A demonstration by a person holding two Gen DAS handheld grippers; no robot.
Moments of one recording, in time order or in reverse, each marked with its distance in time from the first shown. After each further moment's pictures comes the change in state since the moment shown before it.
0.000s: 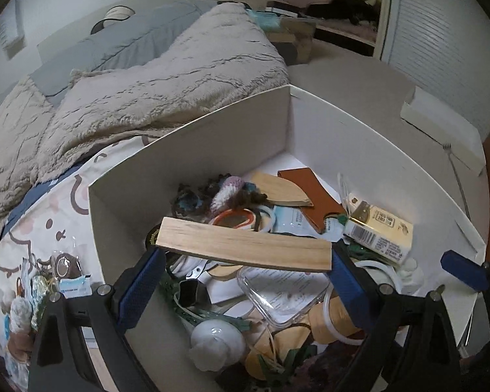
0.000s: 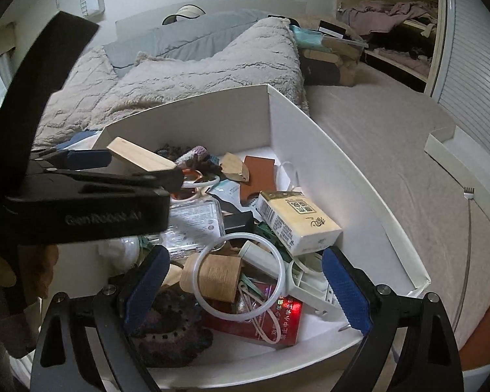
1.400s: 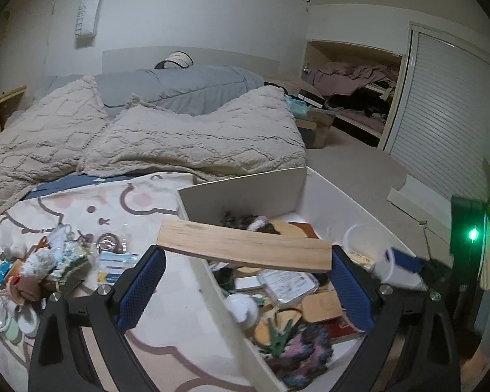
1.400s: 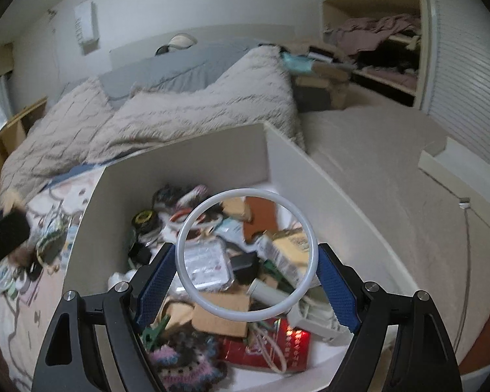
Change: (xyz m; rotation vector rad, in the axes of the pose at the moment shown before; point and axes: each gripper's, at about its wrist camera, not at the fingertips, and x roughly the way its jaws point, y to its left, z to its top) left arm -0.112 0.044 -0.059 -0.250 -0.332 -0.029; right arm -0.007 0.011 0.013 0.042 -0.113 -0.008
